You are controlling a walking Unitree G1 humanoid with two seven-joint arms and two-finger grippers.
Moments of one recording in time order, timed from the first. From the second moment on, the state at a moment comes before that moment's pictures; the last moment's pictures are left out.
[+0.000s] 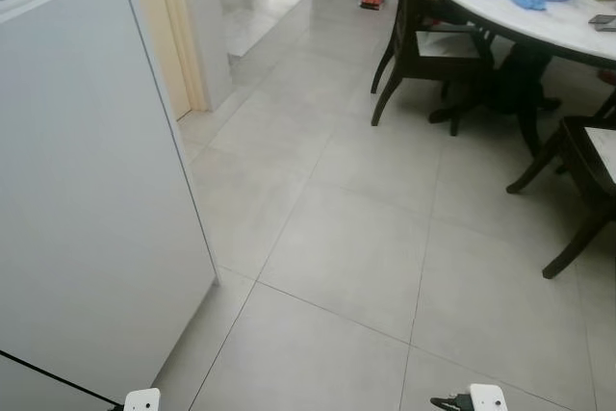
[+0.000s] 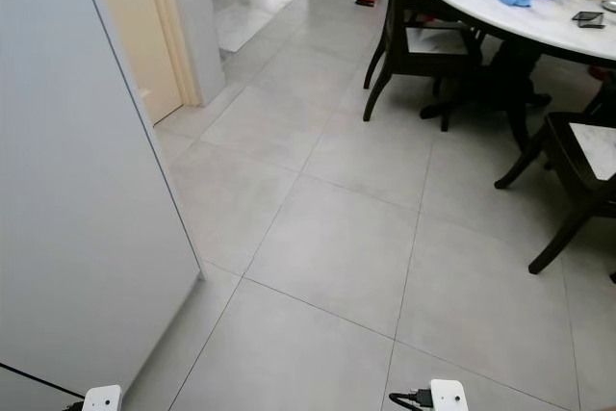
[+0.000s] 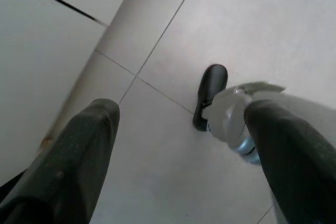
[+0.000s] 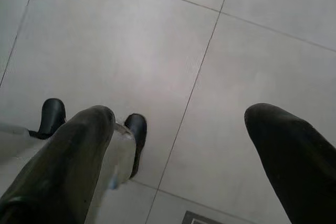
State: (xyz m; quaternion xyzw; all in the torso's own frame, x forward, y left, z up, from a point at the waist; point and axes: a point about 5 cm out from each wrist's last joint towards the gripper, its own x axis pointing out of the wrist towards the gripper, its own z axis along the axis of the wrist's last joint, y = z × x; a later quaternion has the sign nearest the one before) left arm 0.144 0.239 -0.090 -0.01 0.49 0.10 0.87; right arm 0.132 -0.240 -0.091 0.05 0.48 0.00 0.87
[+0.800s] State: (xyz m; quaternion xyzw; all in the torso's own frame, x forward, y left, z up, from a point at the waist) left arm 0.144 0.248 -0.088 0.00 0.49 0.10 0.87; right arm 0.139 -0.235 -0.089 0.05 0.47 0.01 0.88
